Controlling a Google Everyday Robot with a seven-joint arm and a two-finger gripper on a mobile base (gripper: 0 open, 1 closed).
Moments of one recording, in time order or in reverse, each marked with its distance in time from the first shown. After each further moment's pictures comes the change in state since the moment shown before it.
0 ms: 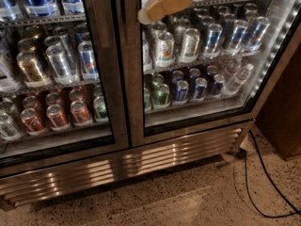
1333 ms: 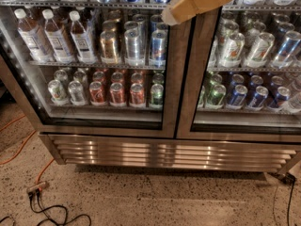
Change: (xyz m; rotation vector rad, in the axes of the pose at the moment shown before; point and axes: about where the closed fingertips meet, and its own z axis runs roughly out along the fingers) arm -0.035 0.034 -0.085 0.321 0.153 -0.076
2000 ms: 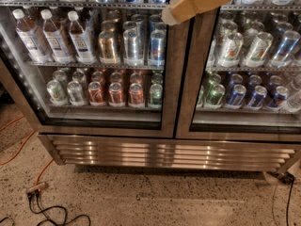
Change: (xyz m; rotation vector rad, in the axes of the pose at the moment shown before) arm 0.000 0.000 0.000 0.000 0.000 0.000
